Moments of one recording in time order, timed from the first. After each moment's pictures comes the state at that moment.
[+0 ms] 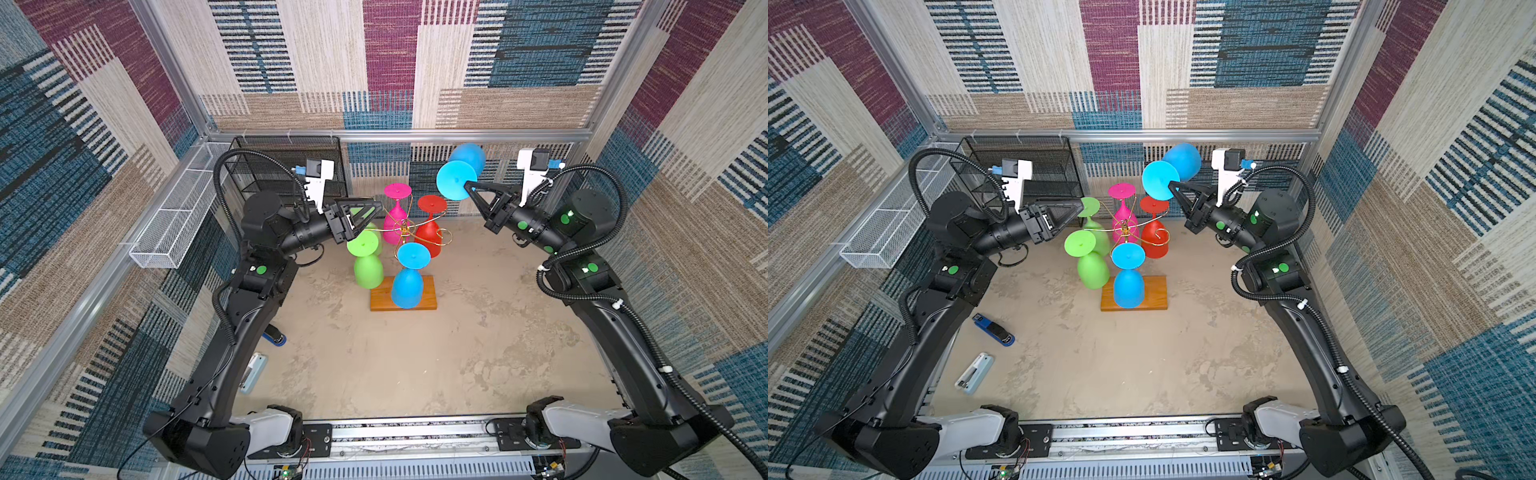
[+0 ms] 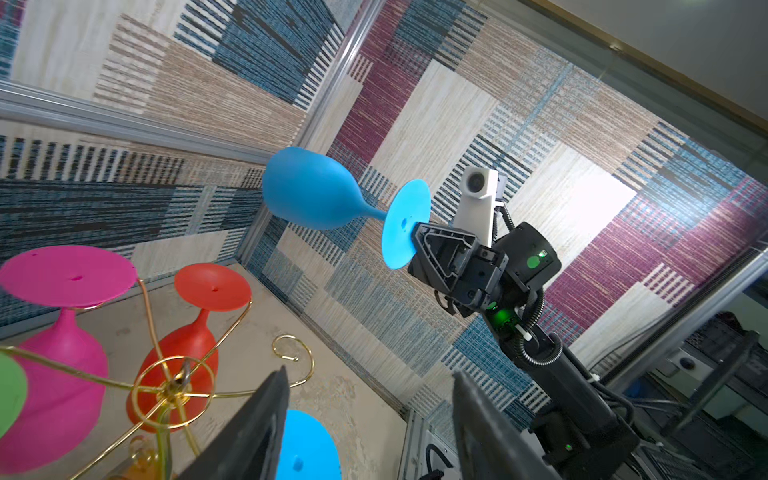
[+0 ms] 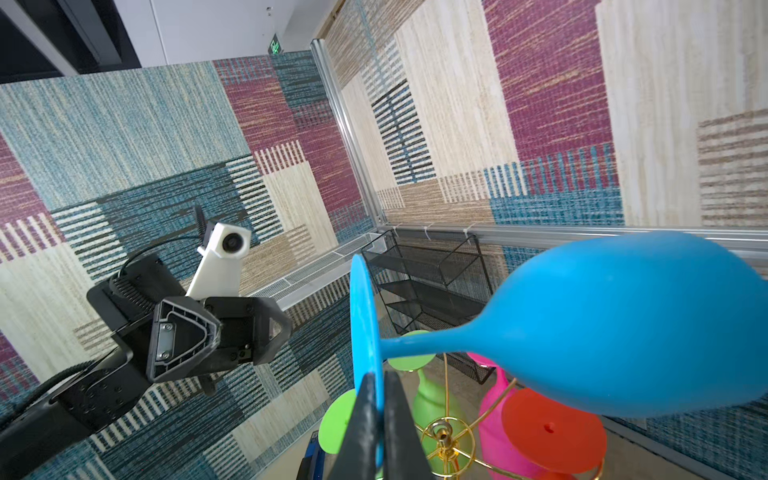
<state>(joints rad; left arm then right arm) -0.31 1.31 1.50 0.01 0.87 -0.71 0.34 1.23 1.45 0.02 -0.58 0.45</state>
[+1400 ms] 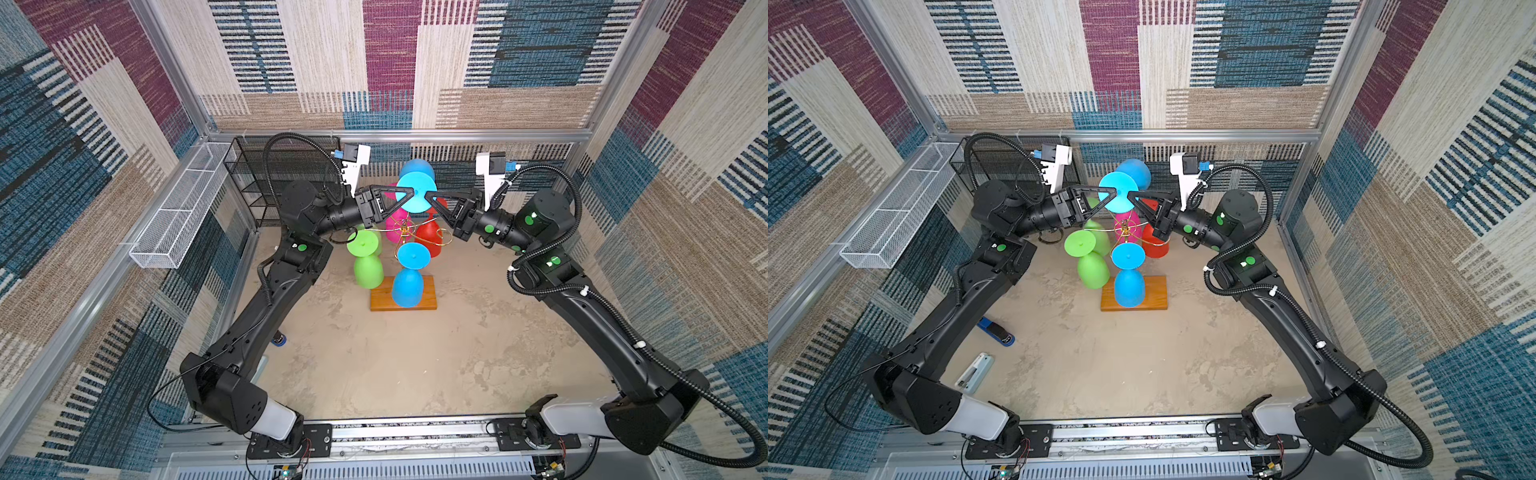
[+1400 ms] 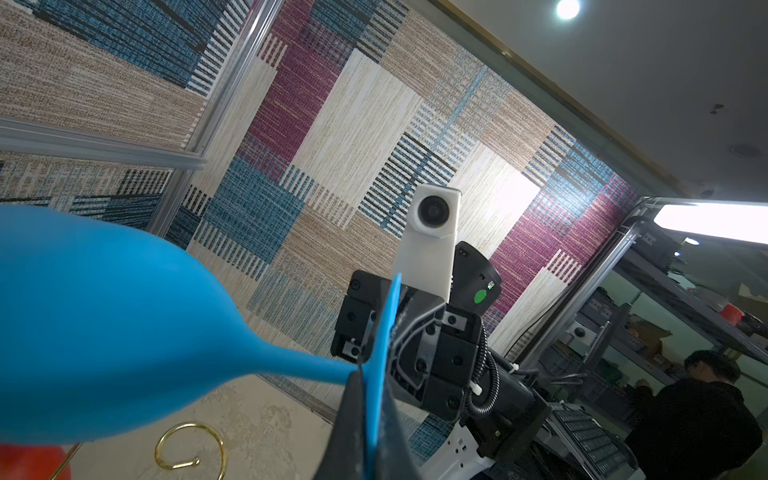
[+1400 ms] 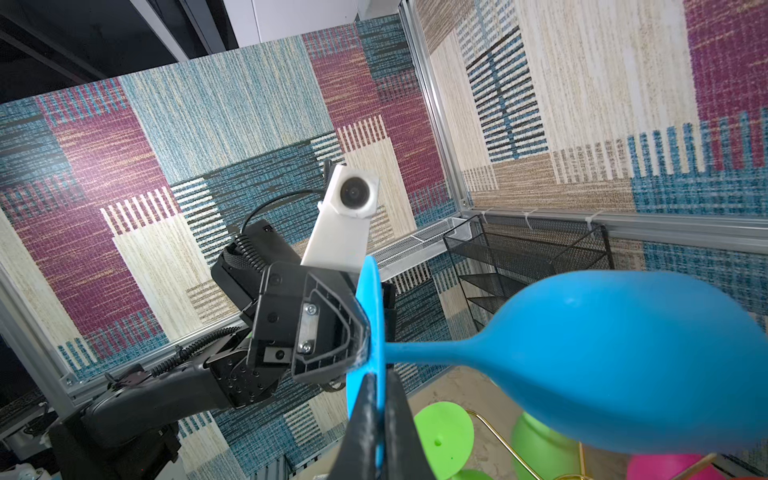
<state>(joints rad) -0.42 1.49 1.58 0.35 0.95 -0.93 0.50 1.34 1.47 0.16 -0.65 0.51</state>
